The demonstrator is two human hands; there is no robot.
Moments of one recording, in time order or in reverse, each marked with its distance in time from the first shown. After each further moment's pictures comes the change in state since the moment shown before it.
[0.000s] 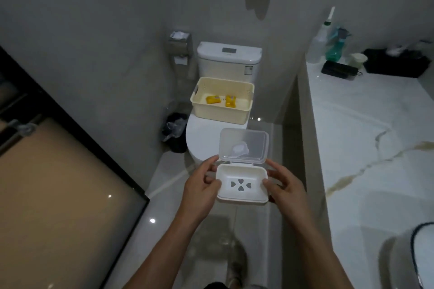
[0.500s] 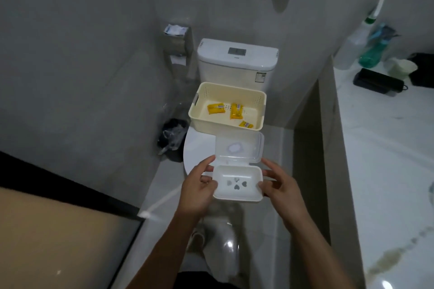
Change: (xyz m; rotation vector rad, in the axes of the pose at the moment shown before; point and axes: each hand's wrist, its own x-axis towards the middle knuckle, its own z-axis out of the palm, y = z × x) left_hand 0.227 -0.013 -0.004 0.026 0.027 -0.118; right_hand 0.229 -0.021 0.045 -0.099 -0.063 0.078
